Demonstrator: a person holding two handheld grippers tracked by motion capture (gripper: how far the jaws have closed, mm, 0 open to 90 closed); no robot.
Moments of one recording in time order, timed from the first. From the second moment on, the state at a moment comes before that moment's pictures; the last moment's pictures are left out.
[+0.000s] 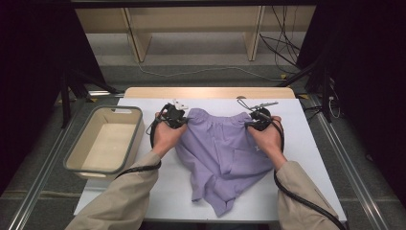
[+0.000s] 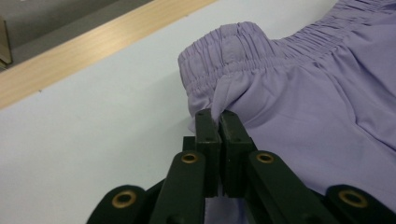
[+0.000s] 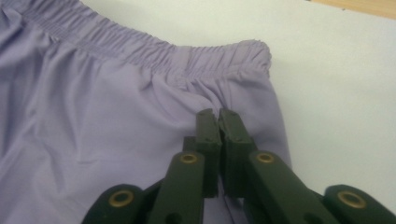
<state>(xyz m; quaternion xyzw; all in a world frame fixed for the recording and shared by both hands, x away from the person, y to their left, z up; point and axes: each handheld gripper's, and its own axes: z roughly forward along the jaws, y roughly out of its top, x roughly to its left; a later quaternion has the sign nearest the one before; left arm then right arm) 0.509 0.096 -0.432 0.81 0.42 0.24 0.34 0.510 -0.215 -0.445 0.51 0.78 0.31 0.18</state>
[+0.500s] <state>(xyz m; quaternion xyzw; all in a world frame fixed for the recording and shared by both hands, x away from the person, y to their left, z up) 0.461 0.088 -0.424 0.85 0.35 0.21 0.34 0.473 -0.212 -0.446 0.49 0.81 0.30 0.12</state>
